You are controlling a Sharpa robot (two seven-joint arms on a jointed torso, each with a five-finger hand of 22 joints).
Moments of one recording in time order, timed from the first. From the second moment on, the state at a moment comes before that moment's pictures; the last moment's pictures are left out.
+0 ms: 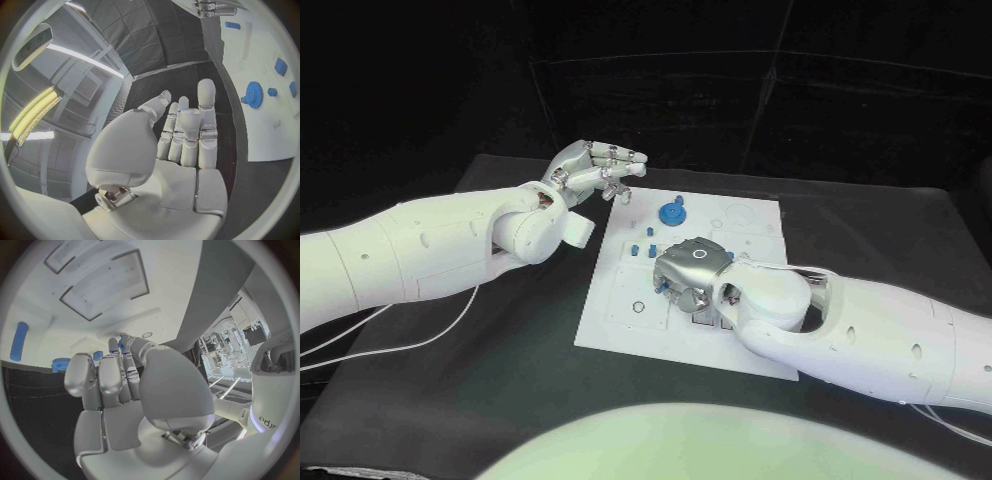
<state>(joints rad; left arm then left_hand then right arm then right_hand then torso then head) 1.17 -0.82 -0.10 1.38 -0.11 -0.17 0.49 1.29 -0.06 0.34 -0.07 0.05 1.03 0.17 0.14 0.07 1.12 0.09 0.28 0.09 1.29 0.01 1.15 0.68 0.16 1.36 0.10 0.27 1.09 1.04 -0.57 -0.09 1.64 -1.93 -0.14 -0.32 1.39 -0.09 0.52 0.01 0.17 1.12 0.15 0.07 0.08 1.18 0.09 0.12 0.07 1.47 0.01 1.23 1.07 0.10 1.30 0.12 1.36 1.21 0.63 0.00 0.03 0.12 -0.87</state>
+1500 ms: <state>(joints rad) 1.17 -0.82 -0.10 1.38 -0.11 -0.17 0.48 1.29 -0.06 0.34 -0.07 0.05 1.03 0.17 0.14 0.07 1.12 0.09 0.28 0.09 1.29 0.01 1.15 0.68 0.16 1.36 0.10 0.27 1.09 1.05 -0.54 -0.09 1.62 -1.92 -0.10 -0.33 1.39 -0.09 0.52 0.01 0.17 1.12 0.15 0.07 0.08 1.18 0.09 0.12 0.07 1.47 0.01 1.23 1.08 0.10 1.30 0.12 1.36 1.21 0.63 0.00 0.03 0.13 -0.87</state>
